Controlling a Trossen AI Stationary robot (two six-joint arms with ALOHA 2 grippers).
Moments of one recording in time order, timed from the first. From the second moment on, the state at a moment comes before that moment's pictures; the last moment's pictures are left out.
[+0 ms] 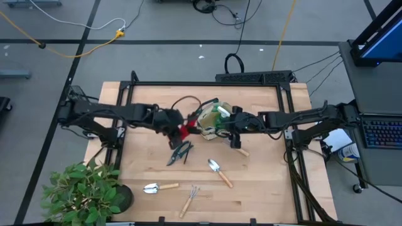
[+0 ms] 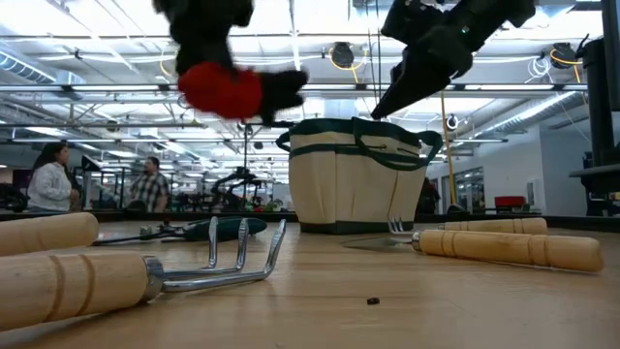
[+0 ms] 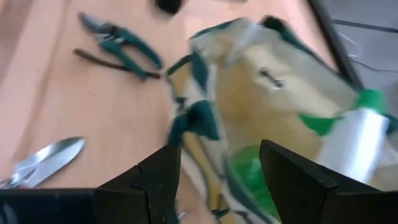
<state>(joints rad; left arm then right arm) -0.01 1.38 1.18 -0.76 -0.07 -0.43 0.00 1.31 0.87 -0.27 0.17 -0.10</state>
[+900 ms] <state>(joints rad) 0.12 1.67 1.32 -0.17 -0.03 -0.07 -0.05 1.31 0.74 -0.05 0.19 -0.34</state>
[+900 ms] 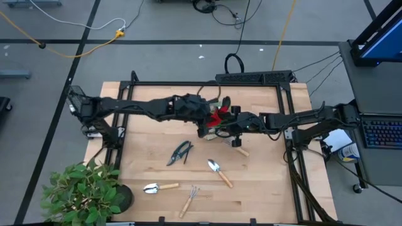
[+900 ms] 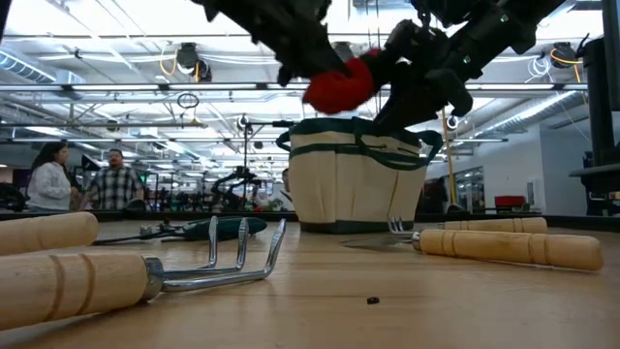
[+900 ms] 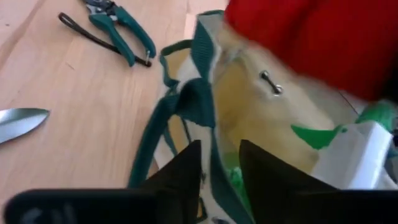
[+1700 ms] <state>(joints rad) 0.21 1.78 1.32 -0.34 0.13 -0.02 -0.07 1.31 0.74 -0.05 0.18 -0.38</state>
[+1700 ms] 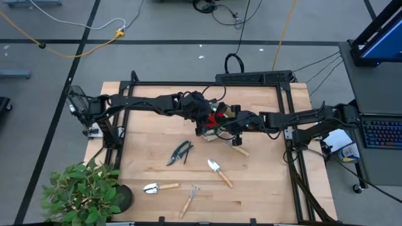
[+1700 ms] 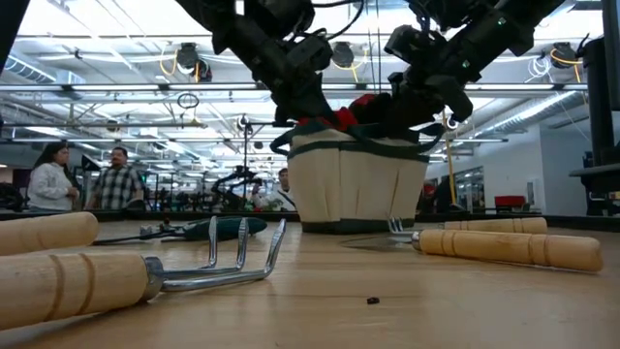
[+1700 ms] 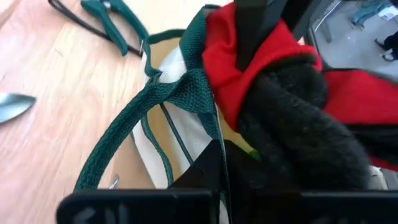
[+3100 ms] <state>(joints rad) 0.22 1.91 1.32 -0.35 0.32 0.07 -0.07 1.31 0.65 0.18 -0.03 -0.39</state>
